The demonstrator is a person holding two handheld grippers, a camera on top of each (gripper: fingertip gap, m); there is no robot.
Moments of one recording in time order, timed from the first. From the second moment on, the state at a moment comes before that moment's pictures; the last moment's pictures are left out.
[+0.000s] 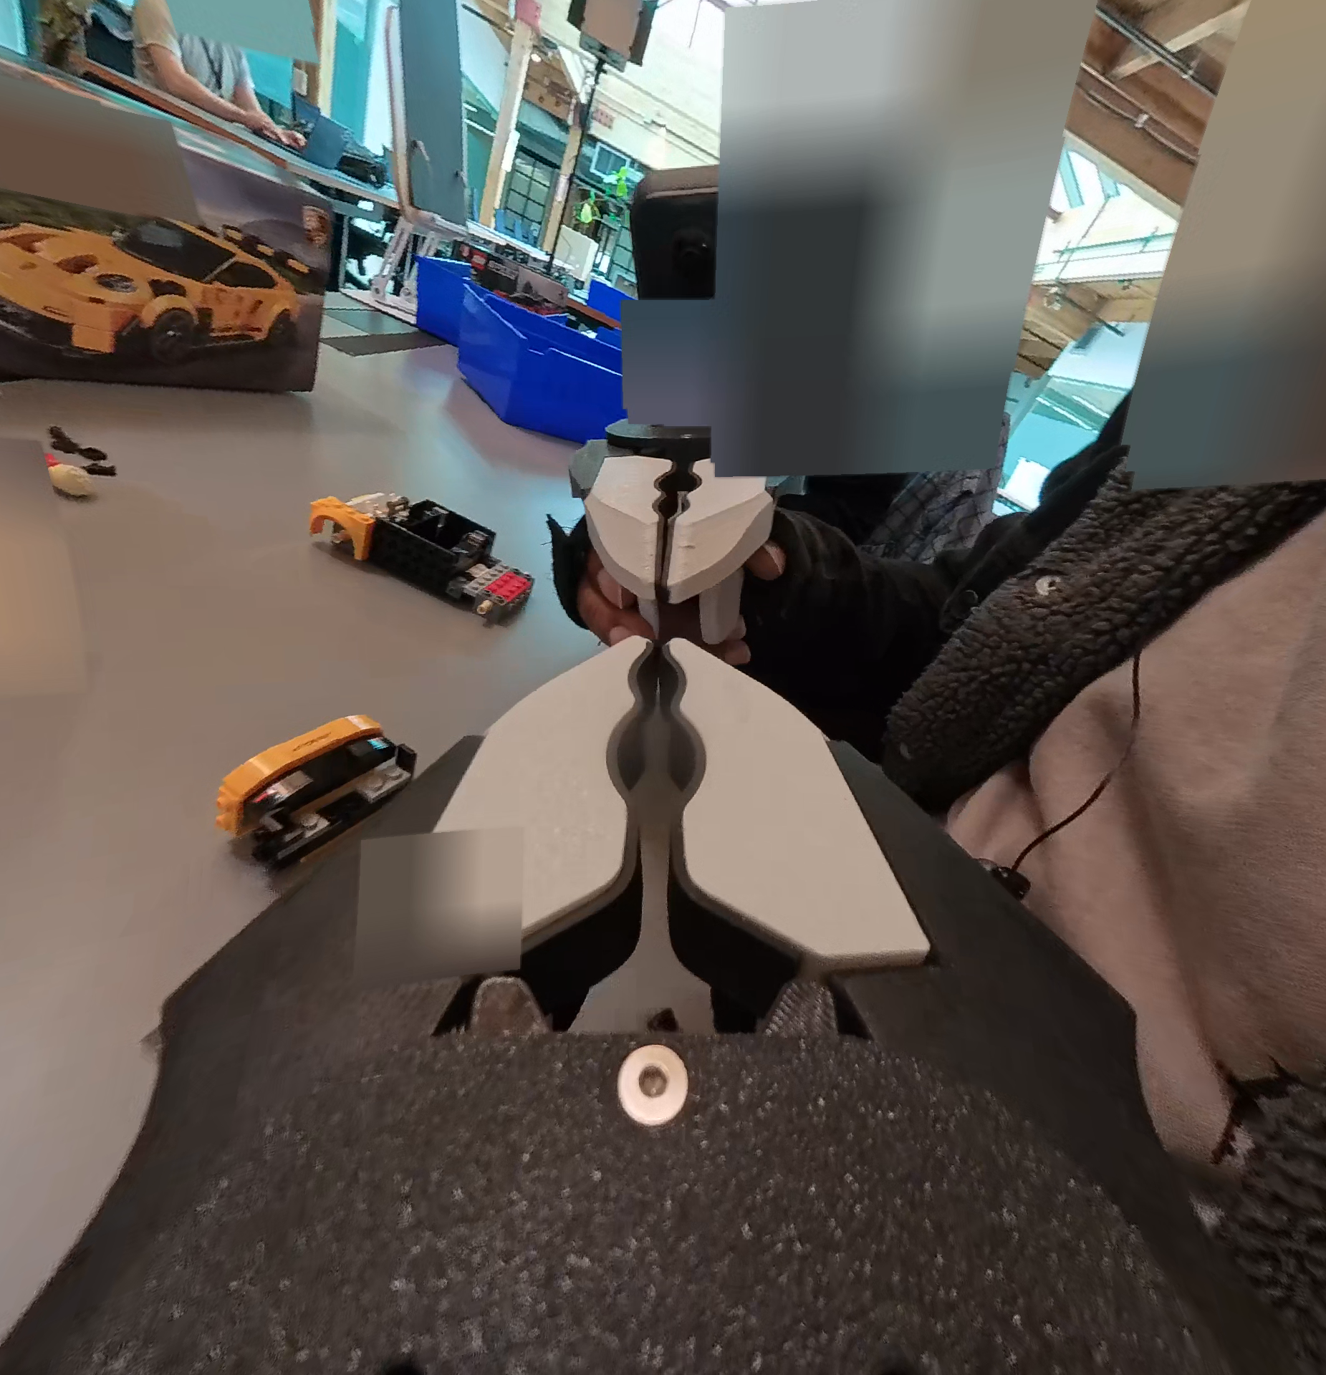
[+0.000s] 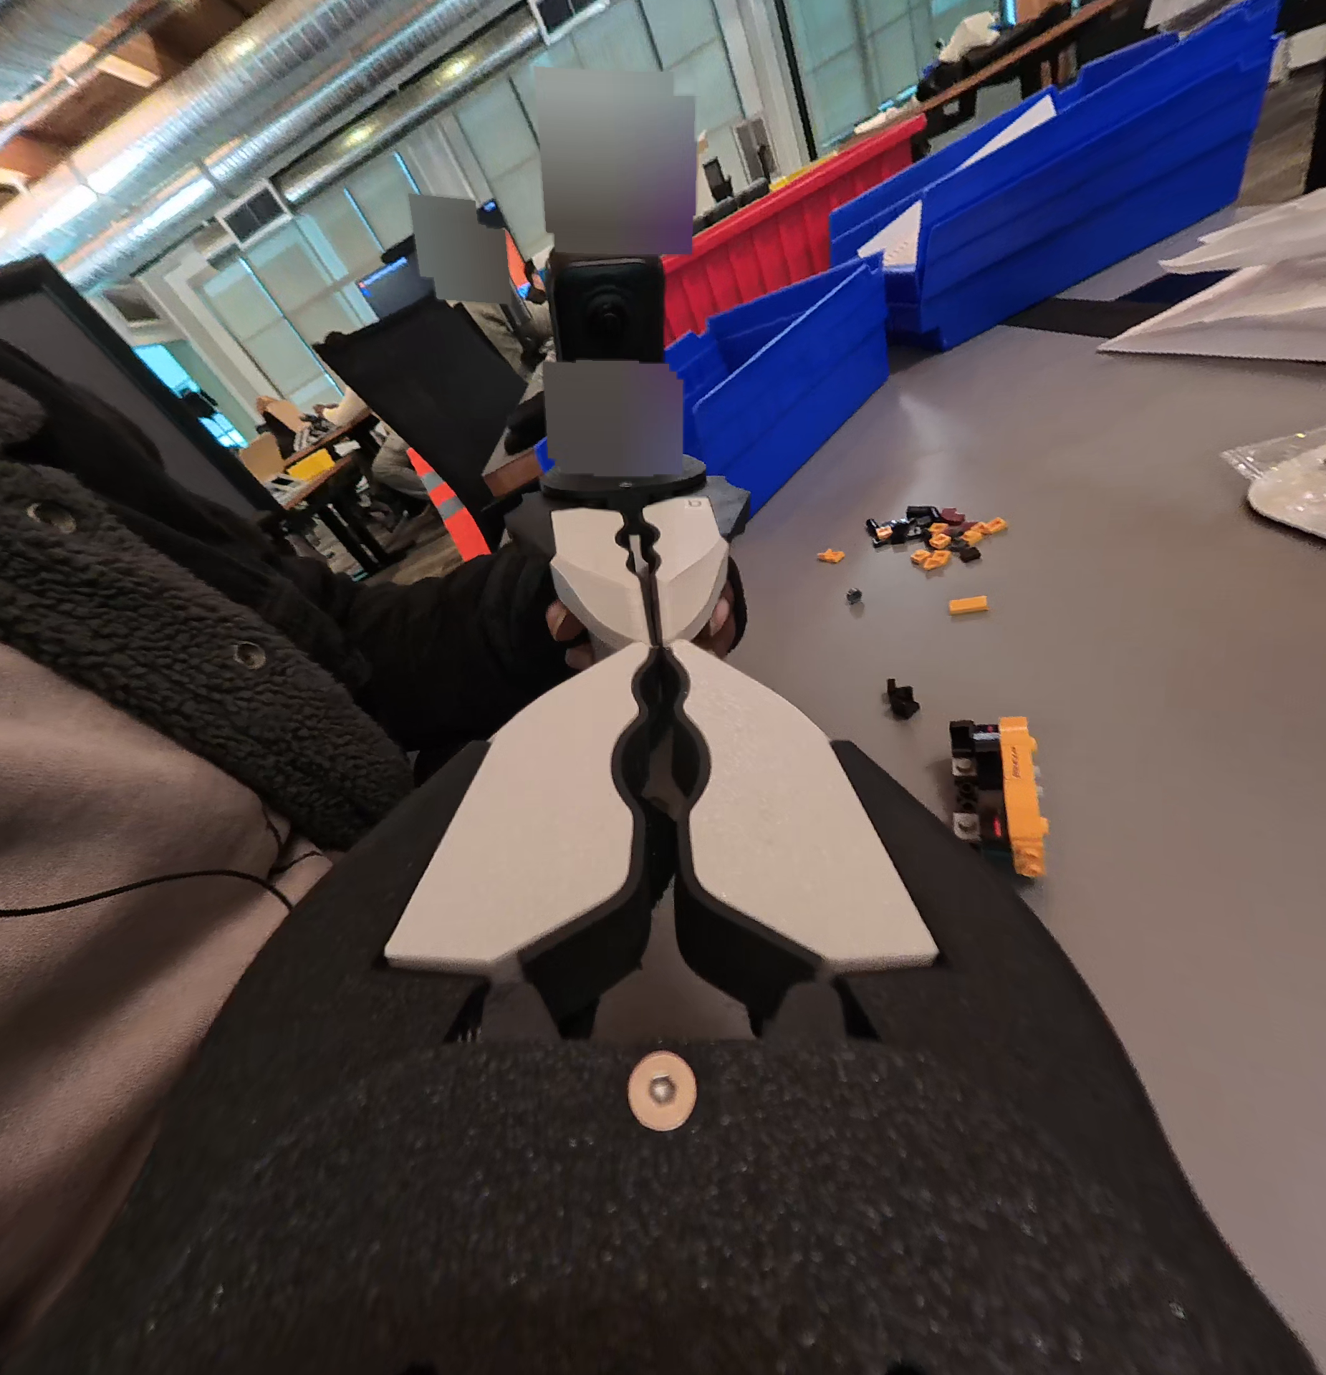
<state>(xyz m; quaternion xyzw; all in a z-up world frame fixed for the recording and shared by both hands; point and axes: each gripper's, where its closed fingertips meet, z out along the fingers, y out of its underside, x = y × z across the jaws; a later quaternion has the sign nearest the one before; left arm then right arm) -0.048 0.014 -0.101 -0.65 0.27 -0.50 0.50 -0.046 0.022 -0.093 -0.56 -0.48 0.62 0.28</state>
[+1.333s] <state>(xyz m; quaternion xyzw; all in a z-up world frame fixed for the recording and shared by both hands) -0.079 0.021 -0.106 -0.71 0.20 -0.50 0.46 -0.085 0.013 -0.113 -0.49 -0.65 0.30 0.50</state>
